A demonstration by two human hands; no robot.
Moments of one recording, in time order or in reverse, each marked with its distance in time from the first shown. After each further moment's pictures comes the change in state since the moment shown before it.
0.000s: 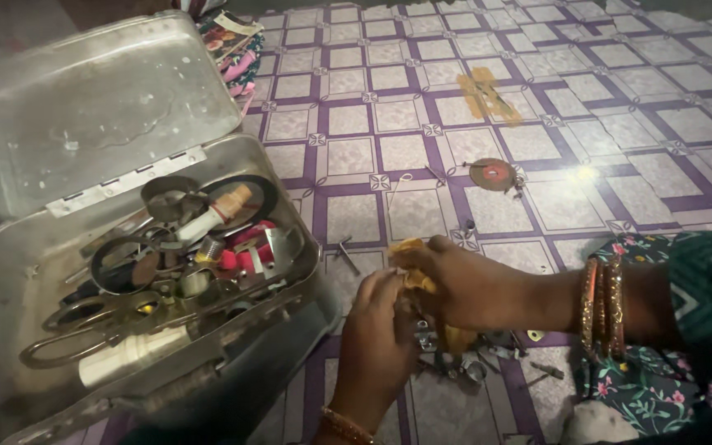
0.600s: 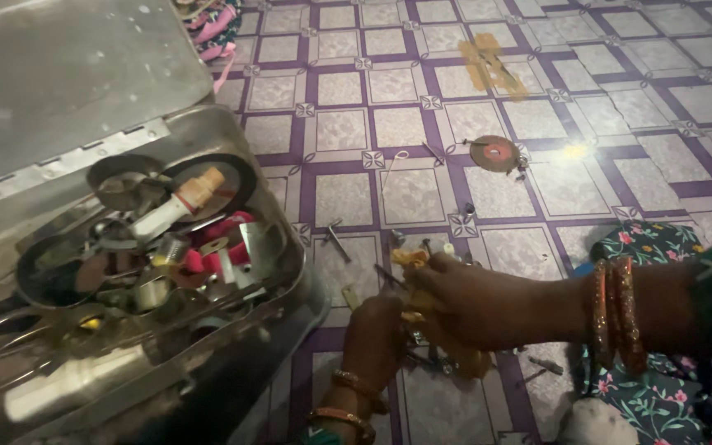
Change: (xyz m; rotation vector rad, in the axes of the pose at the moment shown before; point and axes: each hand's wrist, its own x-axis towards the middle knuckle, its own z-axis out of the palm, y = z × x) left_hand -0.011 -0.121 0.074 0.231 -0.254 -0.006; right_hand 0.018 0.024 0.012 -0.368 -0.317 -0.304
